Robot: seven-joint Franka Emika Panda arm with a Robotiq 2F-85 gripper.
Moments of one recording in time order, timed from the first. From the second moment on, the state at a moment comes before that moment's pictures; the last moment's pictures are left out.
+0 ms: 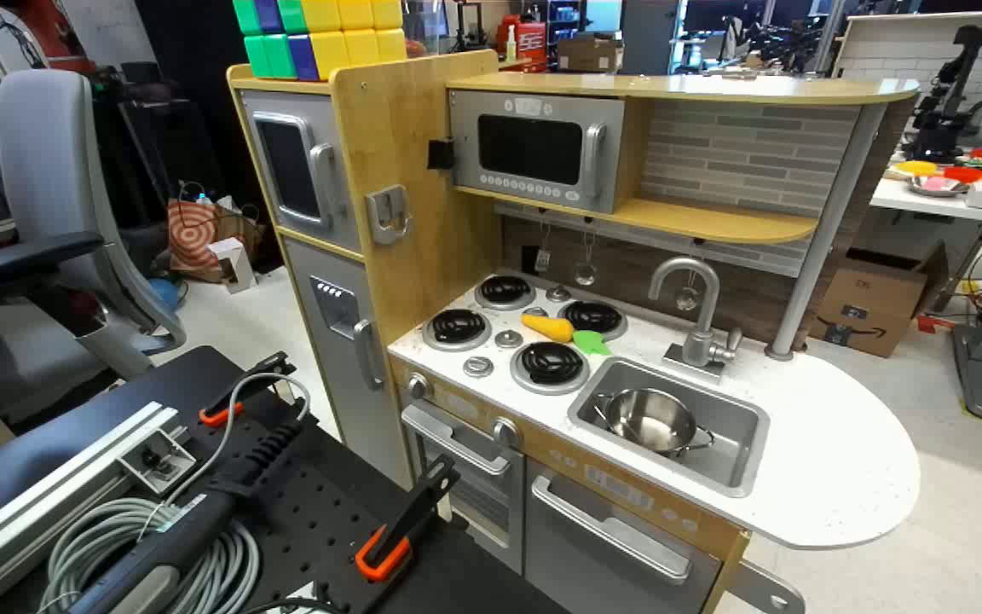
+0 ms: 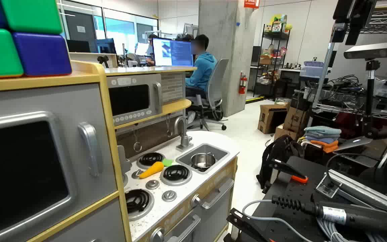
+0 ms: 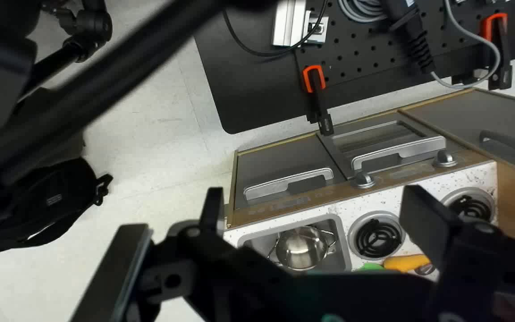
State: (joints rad) arm -0.28 -0.75 -0.26 -2.57 -0.19 1.86 -0.21
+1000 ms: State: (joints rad) arm -0.24 -0.65 -0.27 -2.56 -0.31 1.84 -0.42
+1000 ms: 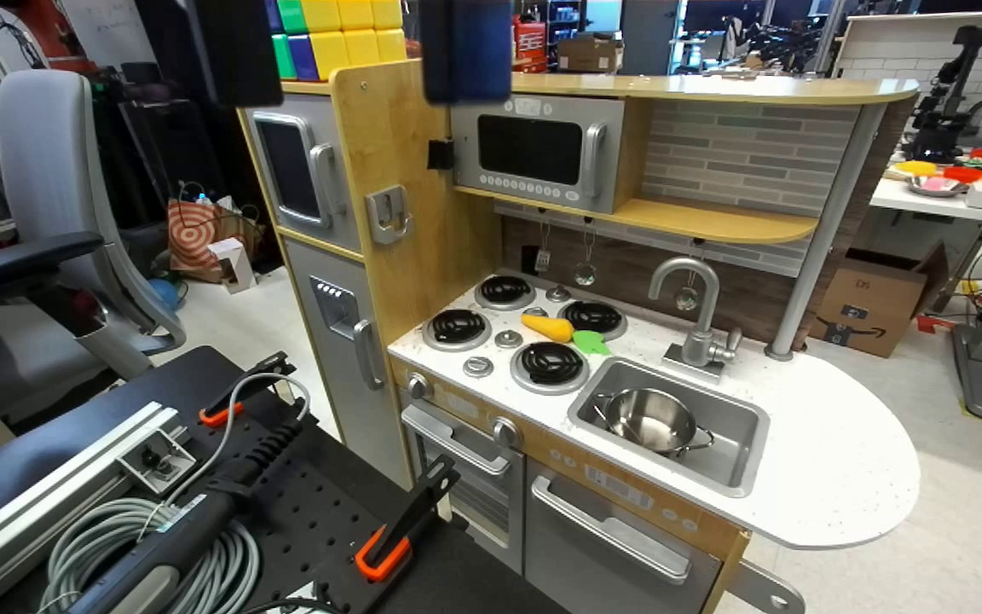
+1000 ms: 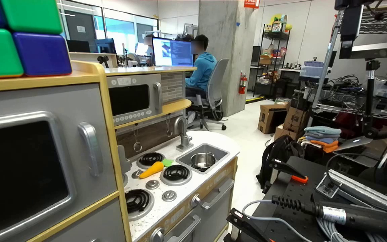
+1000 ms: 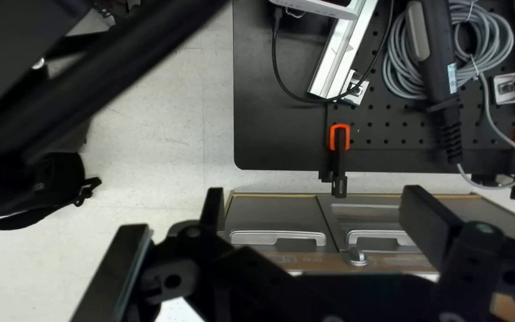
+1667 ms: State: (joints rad) arm -0.16 -0.49 -0.27 -2.52 -0.45 1.84 -0.71
